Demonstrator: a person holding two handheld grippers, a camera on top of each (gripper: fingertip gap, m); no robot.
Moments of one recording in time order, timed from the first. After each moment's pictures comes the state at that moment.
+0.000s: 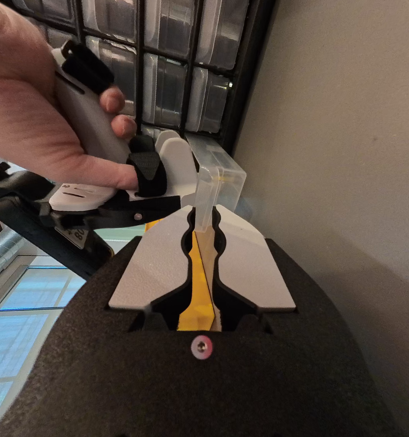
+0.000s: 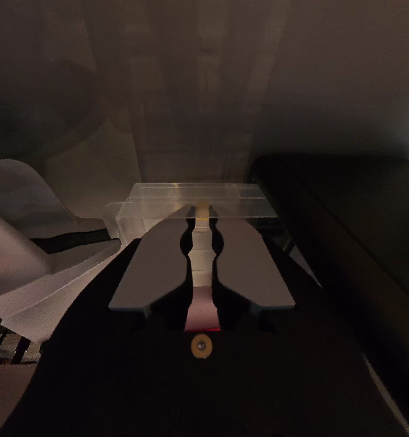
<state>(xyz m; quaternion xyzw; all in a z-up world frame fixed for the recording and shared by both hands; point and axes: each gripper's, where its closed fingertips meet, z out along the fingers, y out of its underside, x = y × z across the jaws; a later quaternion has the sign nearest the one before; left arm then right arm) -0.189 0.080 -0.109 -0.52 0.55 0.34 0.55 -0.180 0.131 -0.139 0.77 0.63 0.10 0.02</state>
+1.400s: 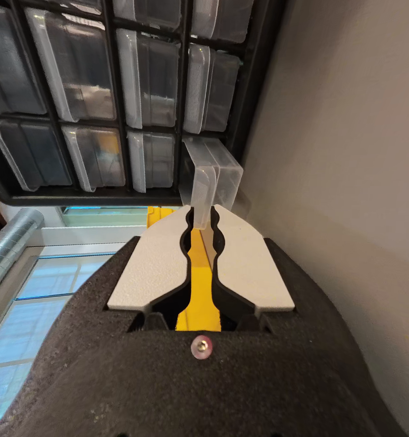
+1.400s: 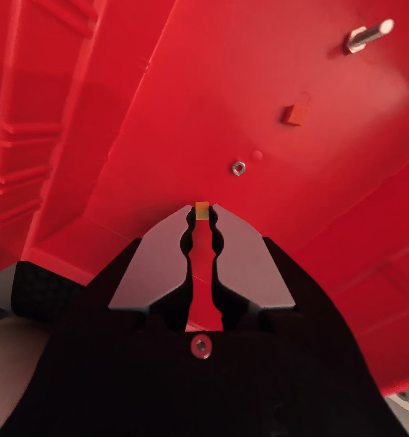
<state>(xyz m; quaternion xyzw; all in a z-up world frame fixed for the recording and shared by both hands) -0.180 0.127 -0.110 -0.54 0.56 0.39 0.50 0.240 0.011 -0.150 0.99 0.15 -0.03 -0.04</state>
